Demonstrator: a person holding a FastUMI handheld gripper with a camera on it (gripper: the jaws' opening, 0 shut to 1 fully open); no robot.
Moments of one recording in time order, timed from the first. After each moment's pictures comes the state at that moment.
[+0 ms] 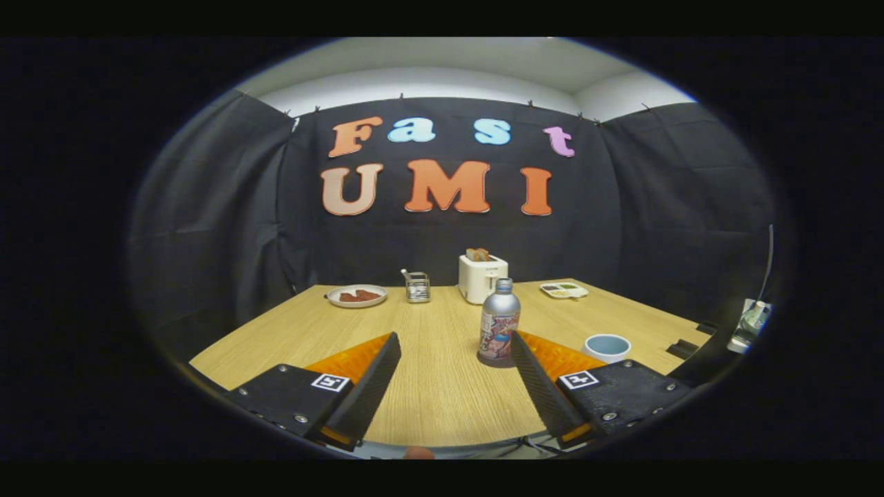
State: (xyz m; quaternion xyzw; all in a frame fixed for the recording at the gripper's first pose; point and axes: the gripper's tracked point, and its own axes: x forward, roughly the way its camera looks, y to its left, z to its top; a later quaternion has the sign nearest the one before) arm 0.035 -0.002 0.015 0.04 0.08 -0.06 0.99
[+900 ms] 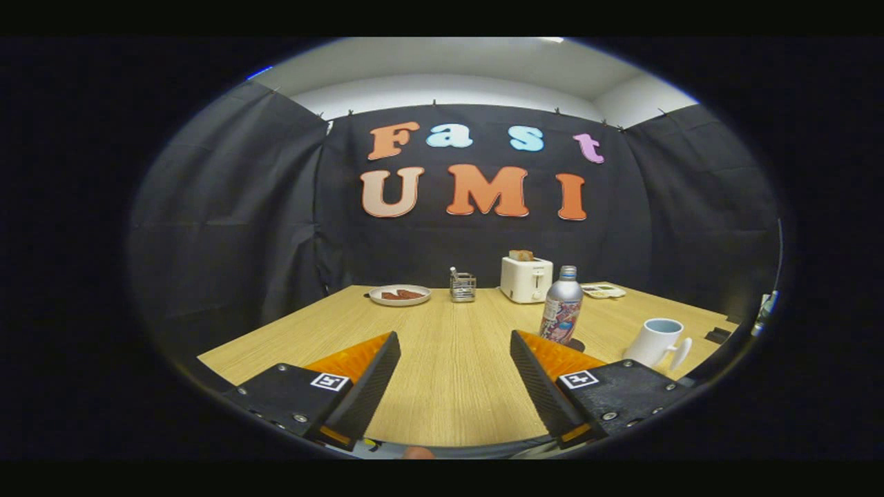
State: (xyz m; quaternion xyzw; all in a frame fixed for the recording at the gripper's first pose) arm 0.034 0.084 -0.009 0.04 0.04 -0.01 1.00
